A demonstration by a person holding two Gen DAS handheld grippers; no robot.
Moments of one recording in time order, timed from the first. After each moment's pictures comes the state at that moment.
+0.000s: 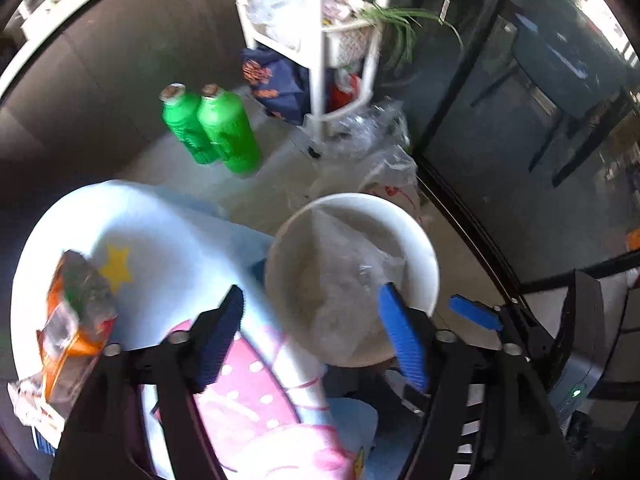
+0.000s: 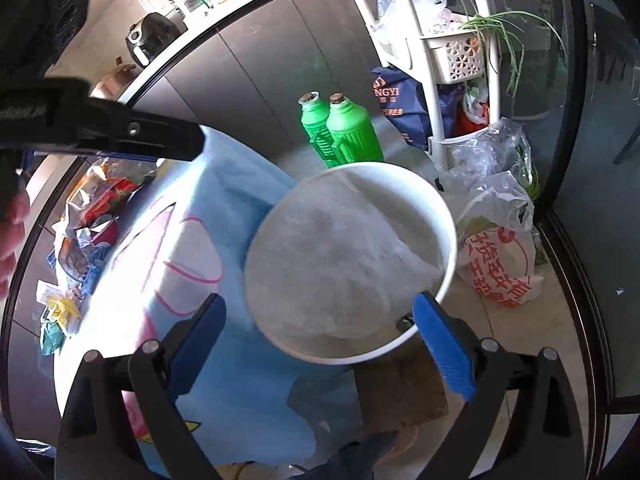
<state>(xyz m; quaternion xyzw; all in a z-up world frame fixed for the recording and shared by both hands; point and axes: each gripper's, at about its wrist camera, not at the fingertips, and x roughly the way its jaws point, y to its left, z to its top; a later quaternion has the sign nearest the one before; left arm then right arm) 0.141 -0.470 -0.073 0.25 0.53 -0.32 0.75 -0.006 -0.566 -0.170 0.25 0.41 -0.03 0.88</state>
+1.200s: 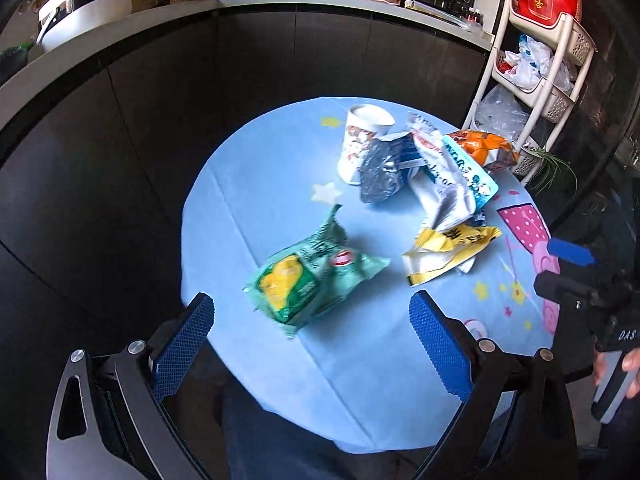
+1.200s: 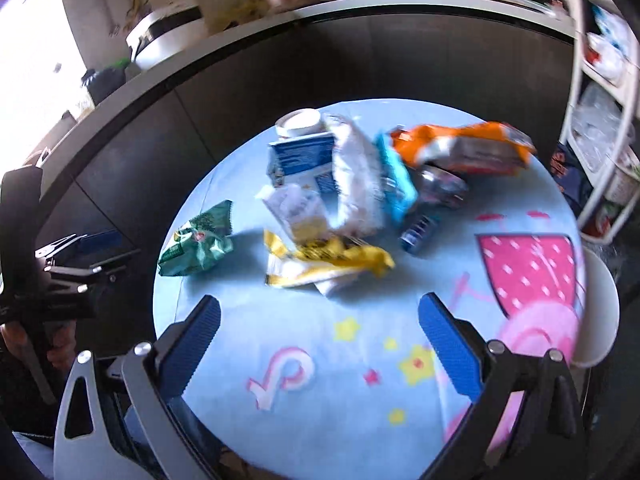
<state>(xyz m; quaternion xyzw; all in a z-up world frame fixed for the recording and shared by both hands) 0.044 0.027 -0.036 0.02 0.46 -0.11 0.88 0.028 -0.225 -0.043 0.06 0.43 0.16 0.89</state>
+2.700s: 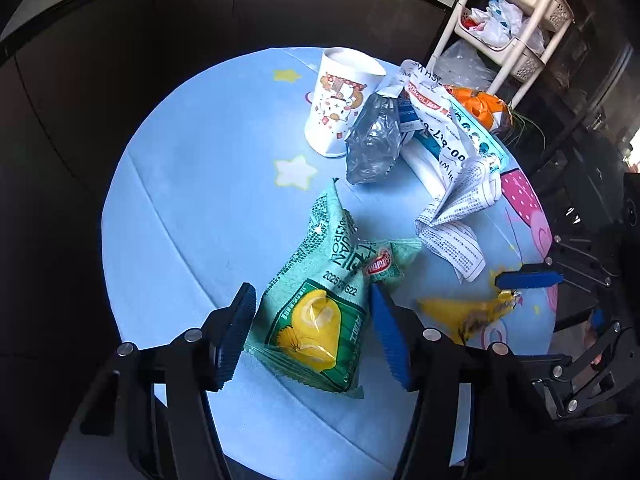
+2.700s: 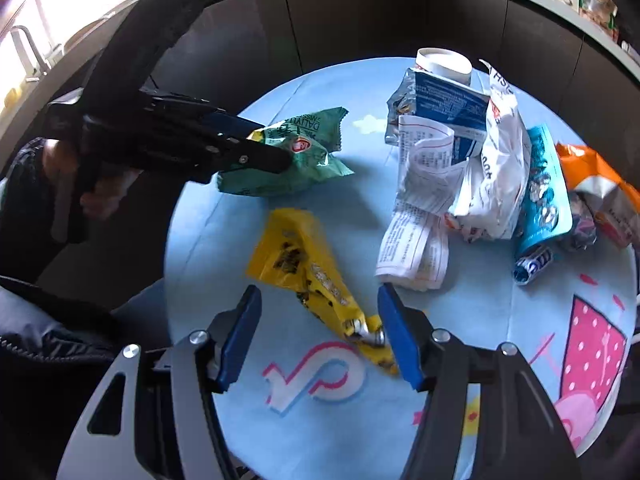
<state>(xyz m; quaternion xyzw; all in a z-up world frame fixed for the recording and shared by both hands) 0.115 0.014 -0.091 0.03 0.52 -0.22 0.82 0.048 -0.155 -0.087 -0.11 0.49 0.30 0.81</state>
